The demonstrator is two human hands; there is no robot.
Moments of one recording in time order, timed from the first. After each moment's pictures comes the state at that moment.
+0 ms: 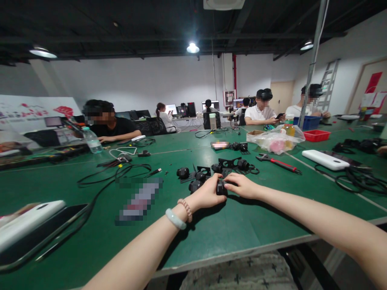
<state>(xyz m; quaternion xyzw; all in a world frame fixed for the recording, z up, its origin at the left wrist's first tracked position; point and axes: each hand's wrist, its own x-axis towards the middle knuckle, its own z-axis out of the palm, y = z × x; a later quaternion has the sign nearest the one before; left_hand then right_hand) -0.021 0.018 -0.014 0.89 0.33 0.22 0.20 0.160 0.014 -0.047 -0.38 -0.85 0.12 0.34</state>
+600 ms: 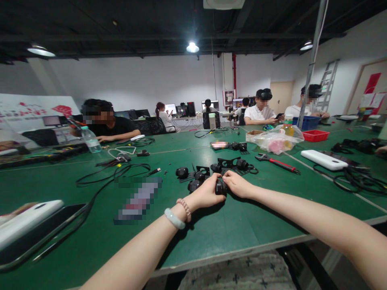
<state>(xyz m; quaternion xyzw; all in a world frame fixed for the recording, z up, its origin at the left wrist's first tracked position) -0.019 0.017 -0.013 0.89 0.34 0.22 0.20 0.149 0.033 -0.060 -0.44 -0.80 0.15 0.38</state>
